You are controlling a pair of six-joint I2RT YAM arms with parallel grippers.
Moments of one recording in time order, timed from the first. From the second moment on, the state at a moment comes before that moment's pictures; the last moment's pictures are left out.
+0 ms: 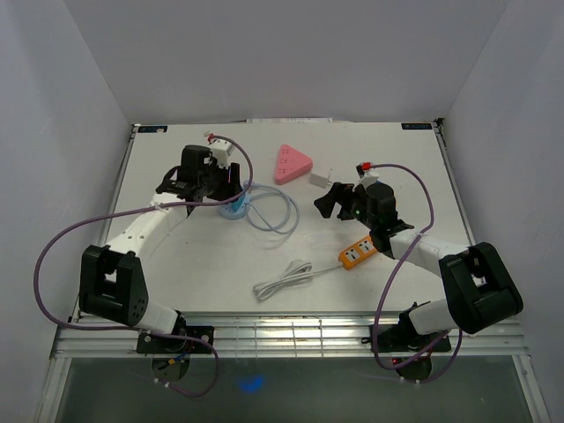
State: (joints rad) left arm -0.28 1.47 1.08 -0.31 0.19 -0.04; right arm 0.42 1.40 0.58 0.50 -0.20 0.44
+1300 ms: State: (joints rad) left arm -0.64 1.98 1.22 -0.03 0.37 -0.45; right arm 0.35 1.23 0.51 0.39 0.16 0.57
